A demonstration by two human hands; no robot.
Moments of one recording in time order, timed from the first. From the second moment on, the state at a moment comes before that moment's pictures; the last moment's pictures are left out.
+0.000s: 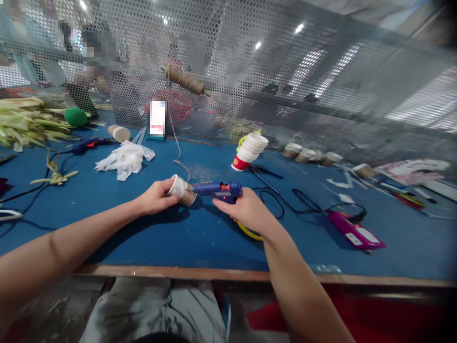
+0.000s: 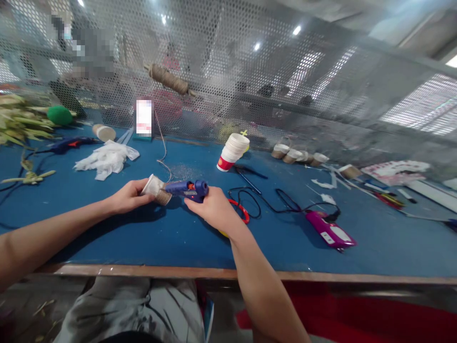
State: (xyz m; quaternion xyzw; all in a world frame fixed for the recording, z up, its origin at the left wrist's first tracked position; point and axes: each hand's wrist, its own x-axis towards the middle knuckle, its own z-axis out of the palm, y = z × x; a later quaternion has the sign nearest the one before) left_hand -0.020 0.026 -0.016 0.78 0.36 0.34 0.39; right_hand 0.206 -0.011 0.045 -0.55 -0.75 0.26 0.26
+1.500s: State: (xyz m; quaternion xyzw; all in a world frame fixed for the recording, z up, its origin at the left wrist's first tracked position) left_hand -0.020 0.025 -0.012 0.85 0.30 0.35 0.27; right_hand 0.205 -0.010 0.051 -0.58 -0.71 0.31 0.25
